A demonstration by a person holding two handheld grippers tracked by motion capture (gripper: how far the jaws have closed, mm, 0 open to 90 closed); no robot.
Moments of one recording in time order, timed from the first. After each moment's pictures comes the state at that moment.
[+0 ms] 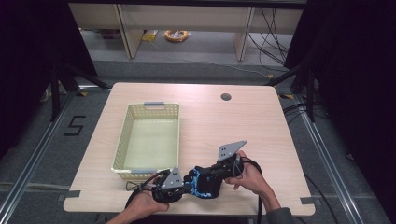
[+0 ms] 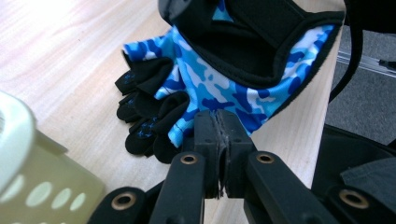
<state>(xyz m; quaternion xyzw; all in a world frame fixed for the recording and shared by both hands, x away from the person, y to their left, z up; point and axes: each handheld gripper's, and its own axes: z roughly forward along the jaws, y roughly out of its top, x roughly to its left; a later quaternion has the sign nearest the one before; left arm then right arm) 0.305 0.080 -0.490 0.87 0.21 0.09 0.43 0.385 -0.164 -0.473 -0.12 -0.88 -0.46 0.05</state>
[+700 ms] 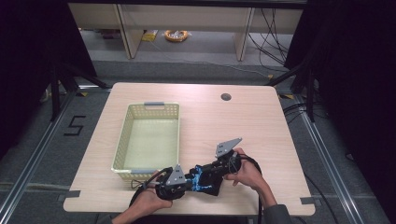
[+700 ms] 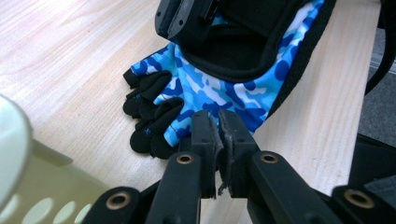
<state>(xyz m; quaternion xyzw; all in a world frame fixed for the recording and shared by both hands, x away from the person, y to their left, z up) 0.316 0.073 -0.501 0.88 0.23 0.10 0.40 0.402 -0.163 -0.493 -0.15 -0.90 -0.41 0.03</state>
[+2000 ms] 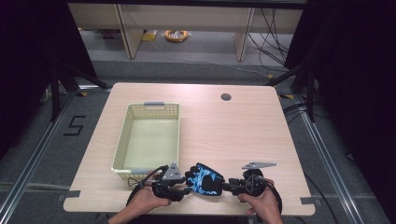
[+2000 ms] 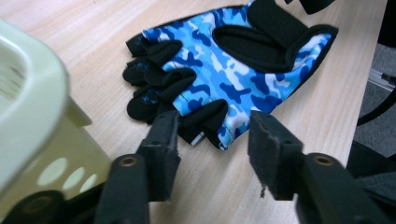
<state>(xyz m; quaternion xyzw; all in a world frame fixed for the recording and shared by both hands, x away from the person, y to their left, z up) 0.322 0.083 -0.504 0.88 0.27 0.06 0.39 0.318 -0.219 -0.491 -0.48 -0.79 -0.39 0.01</state>
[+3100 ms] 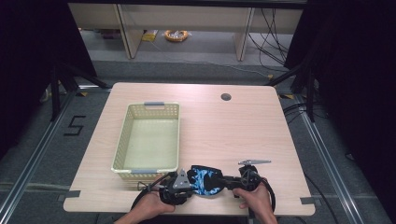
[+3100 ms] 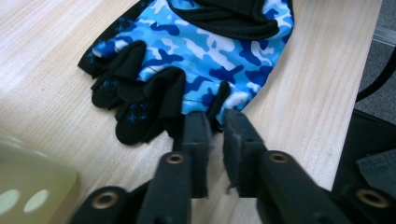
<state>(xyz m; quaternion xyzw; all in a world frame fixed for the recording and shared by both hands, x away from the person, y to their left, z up) 0.309 0.064 -0.508 0.90 0.23 0.08 0.35 0.338 -0.211 -0.511 -0.51 -0.76 -0.41 0.05</state>
